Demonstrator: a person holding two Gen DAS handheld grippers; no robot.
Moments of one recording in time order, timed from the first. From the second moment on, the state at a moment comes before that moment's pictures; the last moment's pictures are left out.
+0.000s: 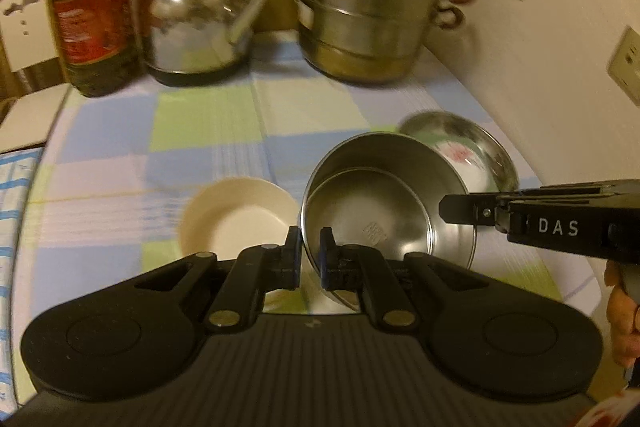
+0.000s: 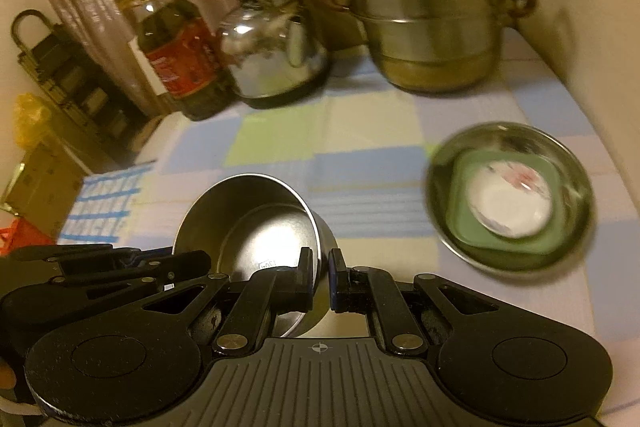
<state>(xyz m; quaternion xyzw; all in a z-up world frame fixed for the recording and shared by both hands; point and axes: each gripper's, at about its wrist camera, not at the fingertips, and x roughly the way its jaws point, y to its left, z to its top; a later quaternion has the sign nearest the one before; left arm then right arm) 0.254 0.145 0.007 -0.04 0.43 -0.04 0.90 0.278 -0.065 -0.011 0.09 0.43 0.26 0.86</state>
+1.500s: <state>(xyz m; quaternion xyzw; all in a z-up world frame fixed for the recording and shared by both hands) 0.290 0.215 -0.036 -0.06 0.48 0.01 0.88 0.348 0.020 -0.060 0.09 0.53 0.28 0.80</state>
